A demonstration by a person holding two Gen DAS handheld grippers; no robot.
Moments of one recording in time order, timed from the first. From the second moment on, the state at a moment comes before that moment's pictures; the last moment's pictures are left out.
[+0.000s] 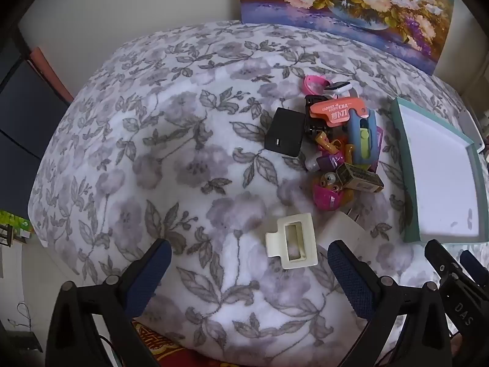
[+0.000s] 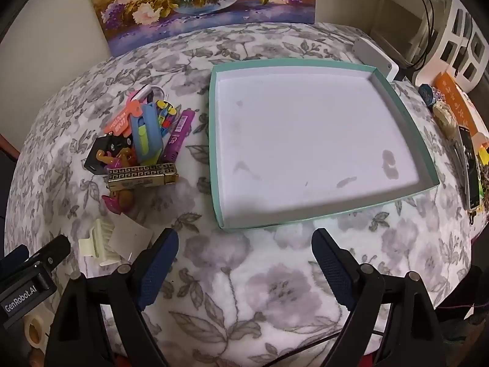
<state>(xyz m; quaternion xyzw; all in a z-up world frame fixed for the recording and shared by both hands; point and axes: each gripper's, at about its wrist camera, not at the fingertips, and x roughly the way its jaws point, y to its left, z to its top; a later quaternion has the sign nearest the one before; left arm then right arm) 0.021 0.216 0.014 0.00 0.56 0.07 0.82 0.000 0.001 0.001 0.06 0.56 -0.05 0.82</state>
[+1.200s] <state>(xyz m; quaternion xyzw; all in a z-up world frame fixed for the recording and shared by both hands) 0.023 0.215 0.013 0.00 0.57 0.07 0.82 -0.003 -0.003 0.002 0.07 0.56 -0.06 0.82</state>
